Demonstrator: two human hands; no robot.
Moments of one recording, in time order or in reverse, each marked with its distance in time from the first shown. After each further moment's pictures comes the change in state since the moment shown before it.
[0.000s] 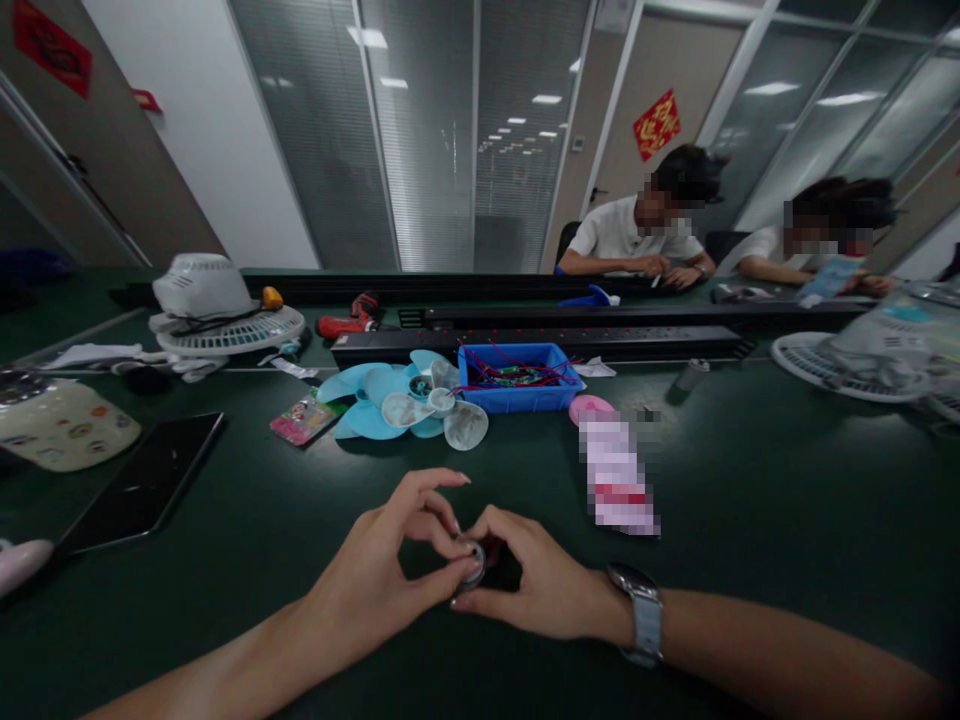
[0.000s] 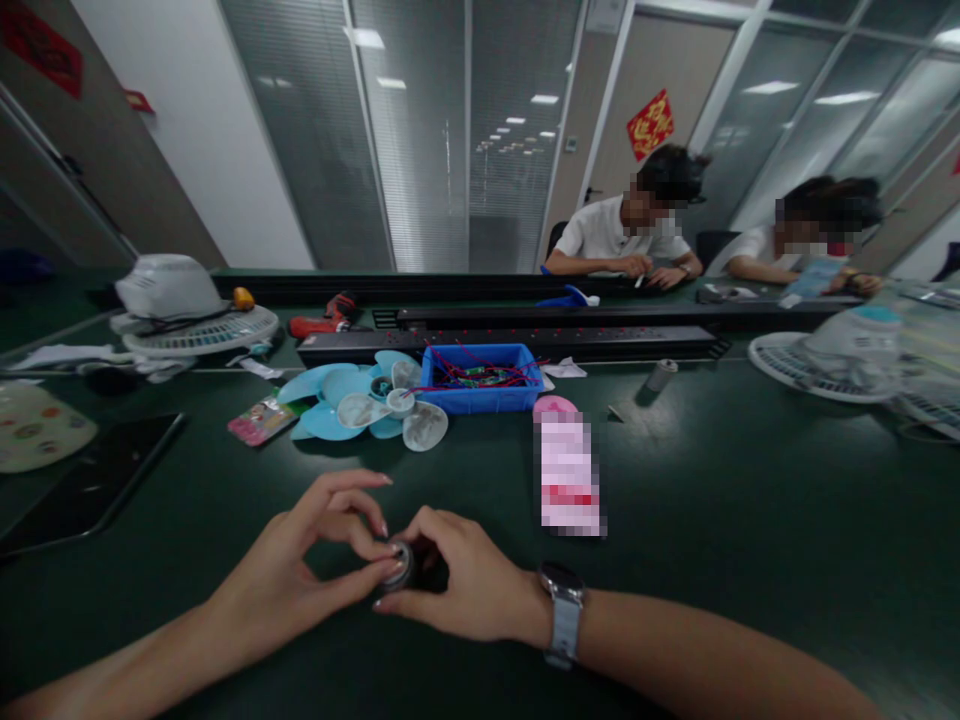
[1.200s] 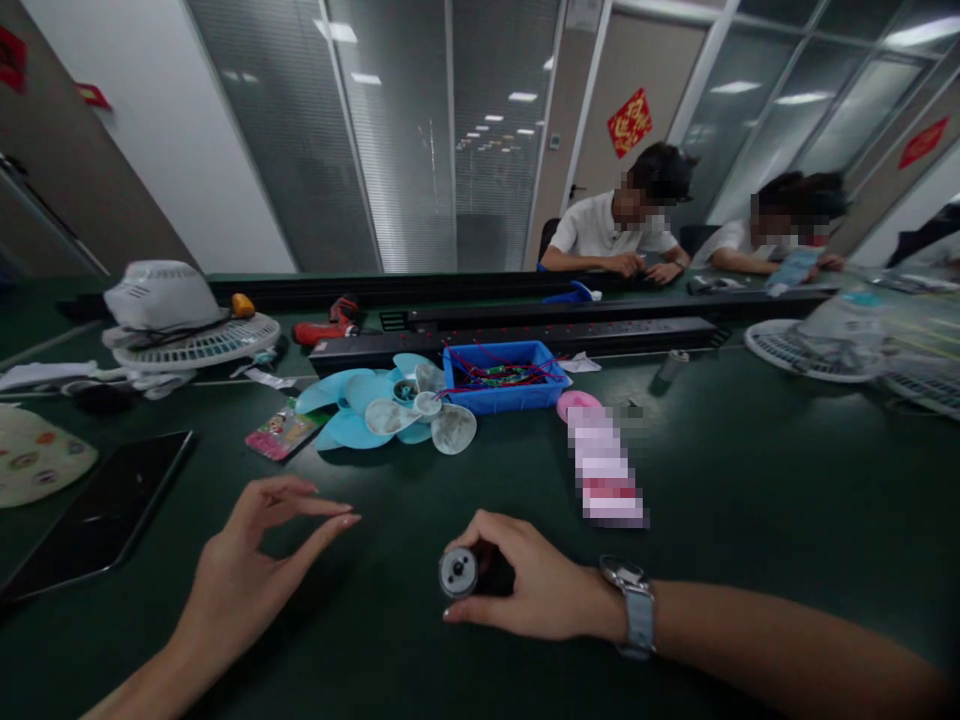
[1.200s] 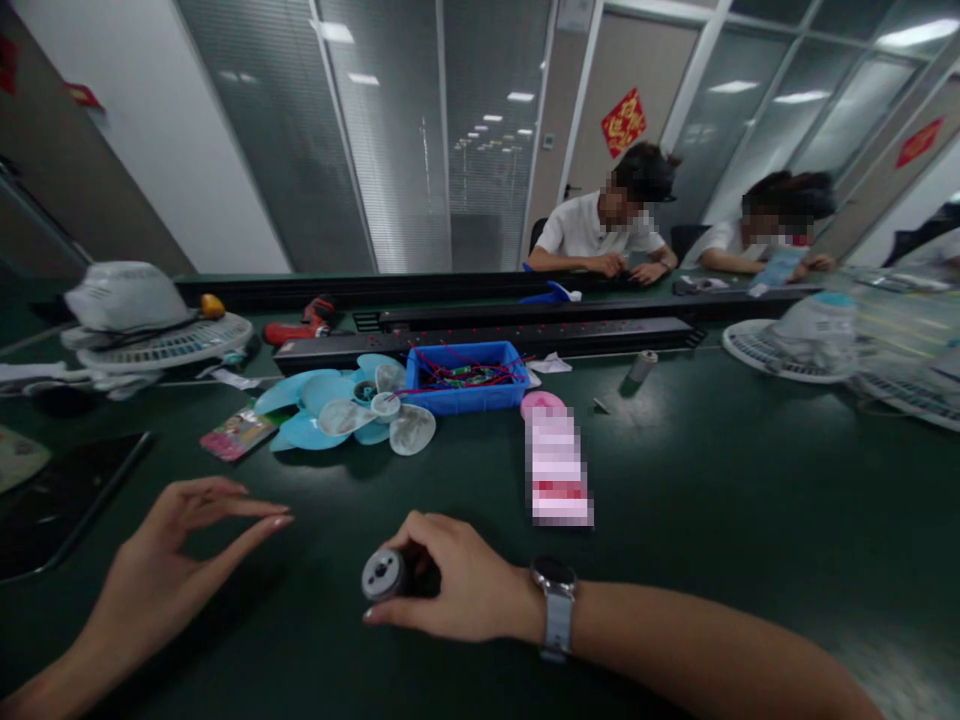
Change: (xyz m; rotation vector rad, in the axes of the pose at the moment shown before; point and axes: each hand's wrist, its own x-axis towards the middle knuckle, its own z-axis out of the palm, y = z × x) left_hand -0.040 -0.075 -0.050 0.299 0.413 -0.148; right_hand 0.000 -0.001 -0.002 0.067 -0.036 0.039
